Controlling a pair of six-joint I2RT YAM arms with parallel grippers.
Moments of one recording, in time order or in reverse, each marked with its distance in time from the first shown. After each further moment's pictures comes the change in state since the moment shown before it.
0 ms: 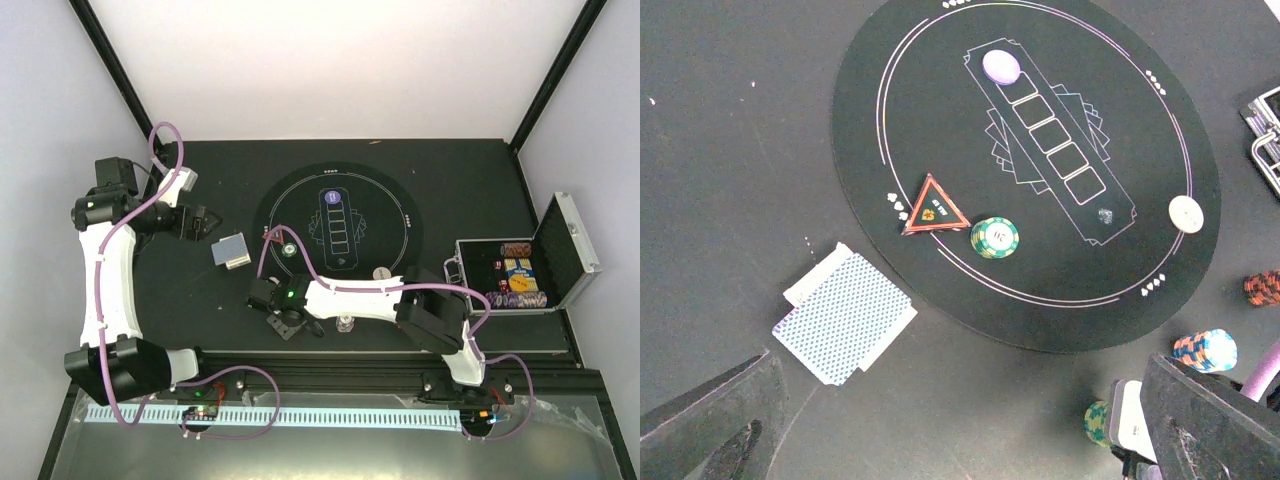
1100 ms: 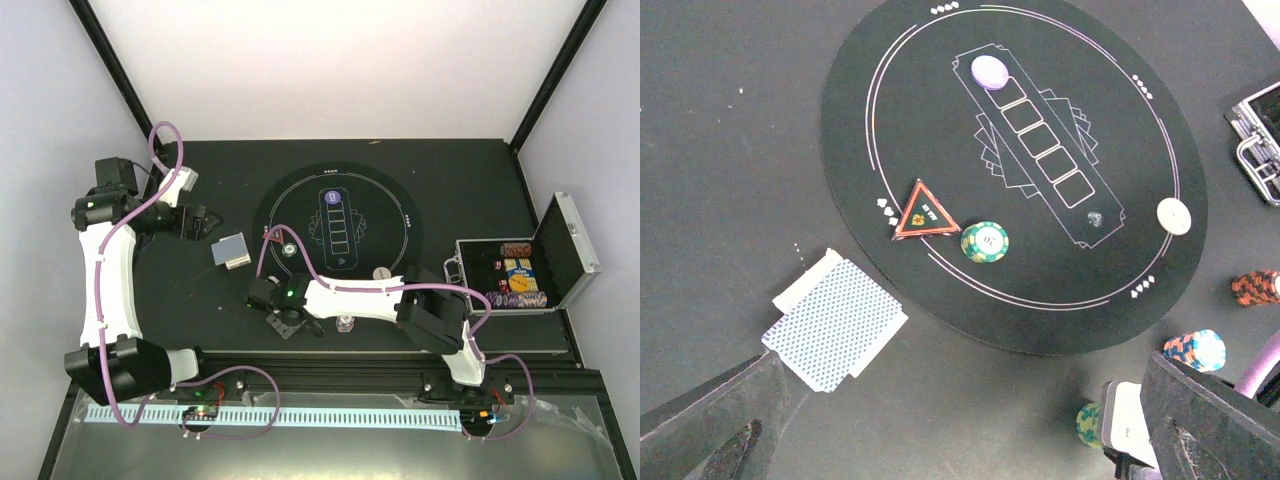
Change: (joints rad) left arm 0.000 0.000 0.000 -0.001 0.021 0.003; right arm 0.001 0.000 0.011 -0.011 0.011 -0.001
